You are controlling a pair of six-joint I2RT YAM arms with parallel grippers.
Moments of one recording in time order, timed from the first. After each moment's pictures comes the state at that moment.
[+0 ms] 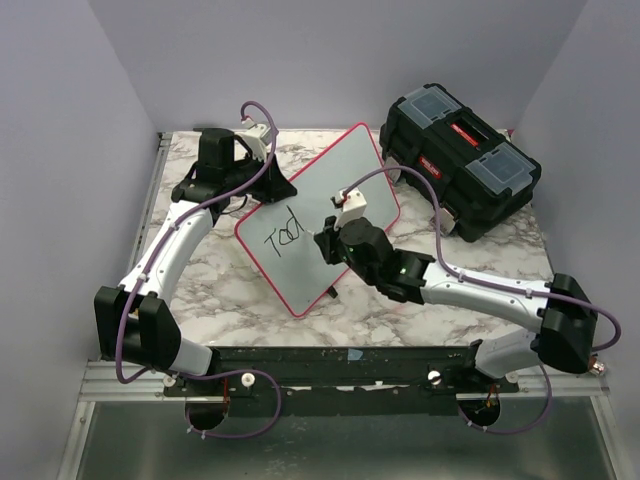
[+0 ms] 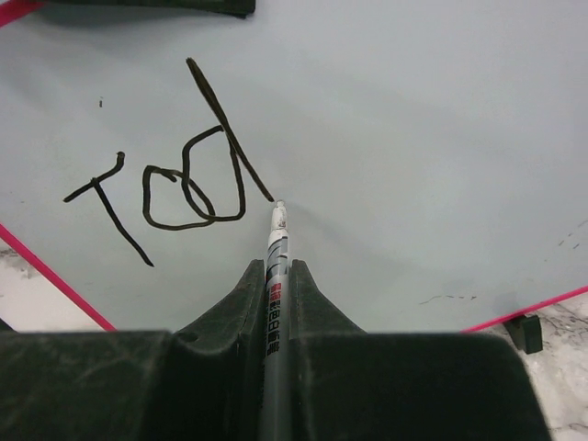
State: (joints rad) left arm -0.23 1.43 1.29 -0.38 0.69 -0.14; right arm 1.06 1.42 1.02 0.04 0.46 0.39
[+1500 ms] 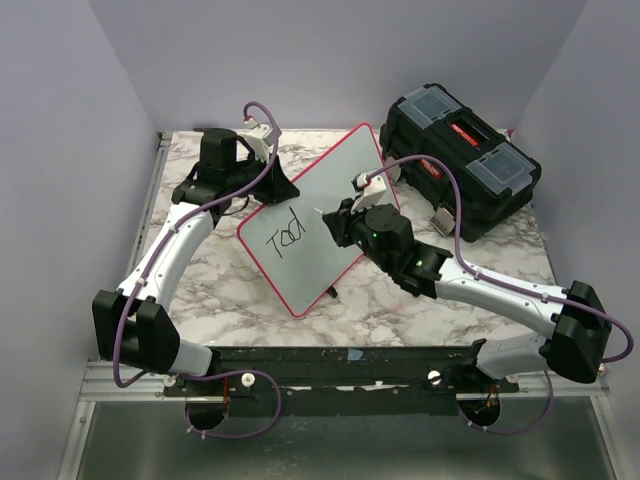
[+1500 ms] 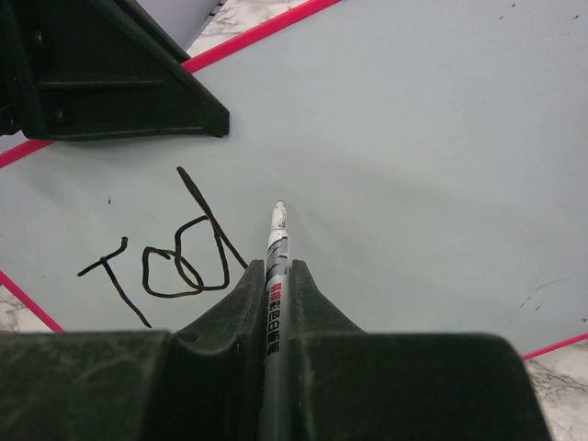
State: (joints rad) left arm -0.25 1.41 1.29 -0.38 0.69 -0.14; right arm 0.97 1.33 0.98 0.16 0.37 0.34
